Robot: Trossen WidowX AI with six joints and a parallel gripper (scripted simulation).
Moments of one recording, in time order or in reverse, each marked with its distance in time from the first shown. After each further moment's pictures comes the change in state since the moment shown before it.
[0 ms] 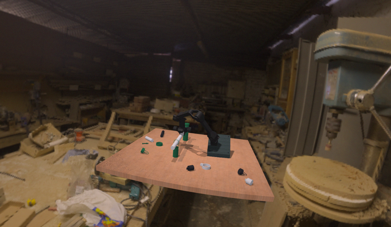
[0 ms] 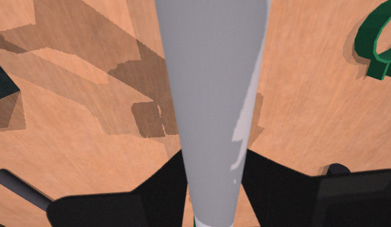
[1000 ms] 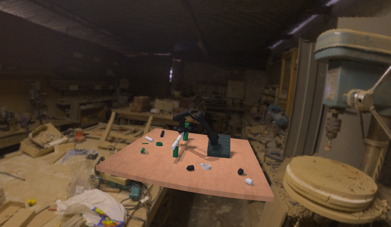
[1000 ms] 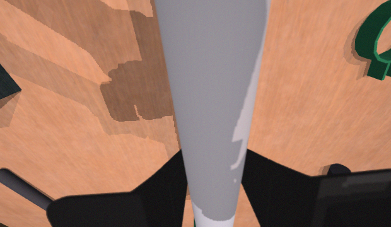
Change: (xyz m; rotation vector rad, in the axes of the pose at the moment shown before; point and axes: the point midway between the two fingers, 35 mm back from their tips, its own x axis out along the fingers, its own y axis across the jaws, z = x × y) arm -0.001 0.000 0.000 -0.001 -0.001 0.003
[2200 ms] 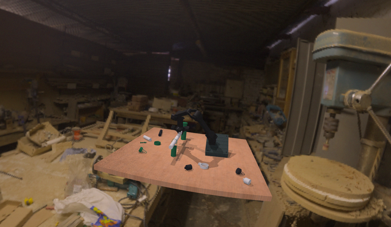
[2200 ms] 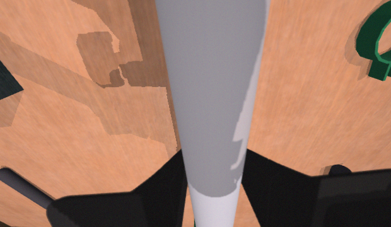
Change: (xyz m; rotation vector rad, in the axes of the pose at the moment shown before) arm 0.000 0.000 0.000 -0.002 -0.004 0.006
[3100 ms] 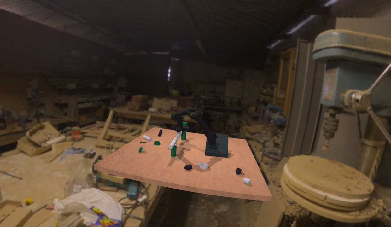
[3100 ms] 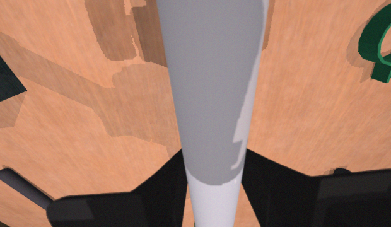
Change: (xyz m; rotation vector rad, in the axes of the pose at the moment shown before) arm 0.002 0.000 0.000 -0.003 -0.018 0.010
